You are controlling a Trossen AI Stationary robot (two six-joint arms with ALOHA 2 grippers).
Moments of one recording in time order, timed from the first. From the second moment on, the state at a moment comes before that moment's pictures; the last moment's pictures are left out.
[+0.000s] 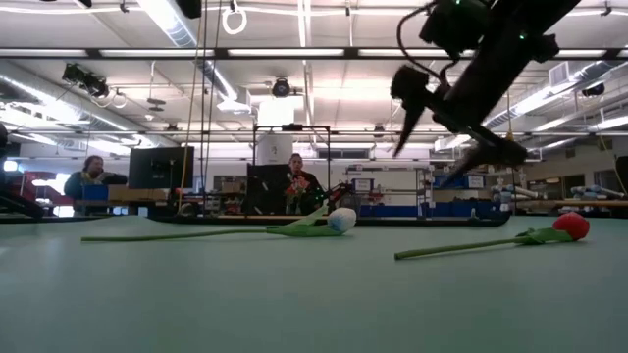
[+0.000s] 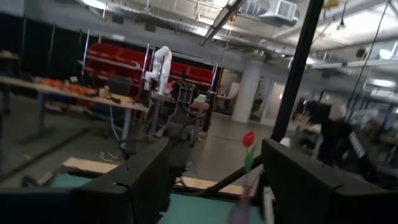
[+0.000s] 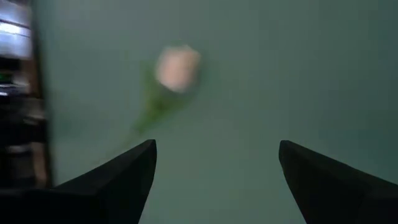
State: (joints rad) left arm 0.19 0.73 0.68 0.31 0.24 -0.29; right arm -0.05 1.34 0.74 -0.29 0.20 1.58
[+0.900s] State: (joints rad) left arm 0.21 0.73 0.68 0.26 0.14 -0.48; right arm 0.03 1.39 0.74 -0.29 0.19 1.85
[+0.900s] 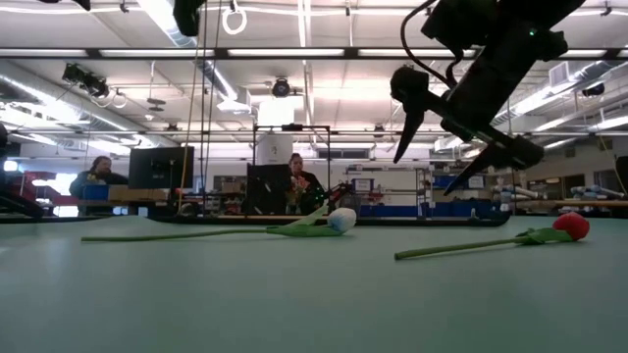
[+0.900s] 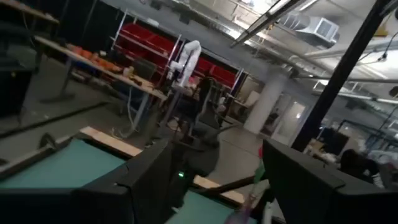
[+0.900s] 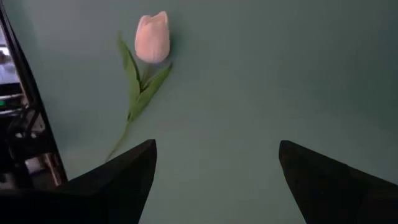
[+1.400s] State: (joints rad) left arm 0.18 0.97 0.68 -0.18 0.04 -0.48; right arm 0.09 1.39 0.74 -0.30 0.21 1.75
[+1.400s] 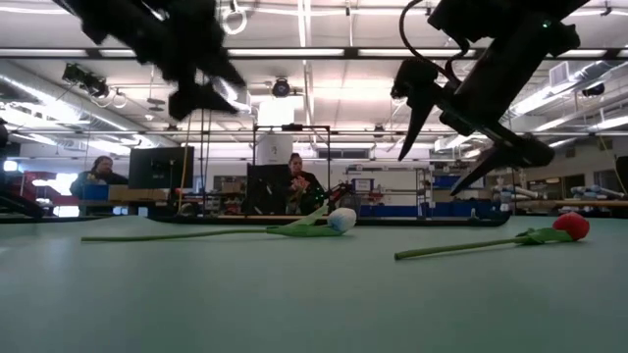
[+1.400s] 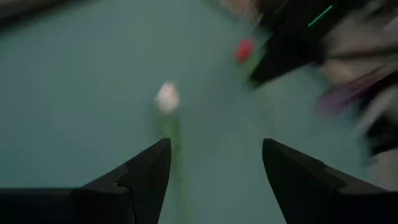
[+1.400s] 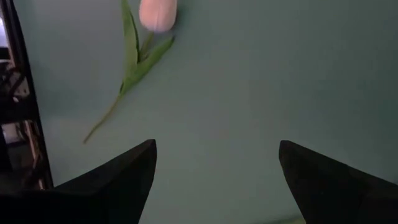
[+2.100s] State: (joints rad) left arm 0.12 1.62 0.68 0.11 0.04 -0.44; right arm 0.17 1.34 0.74 -0.32 0.19 1.70
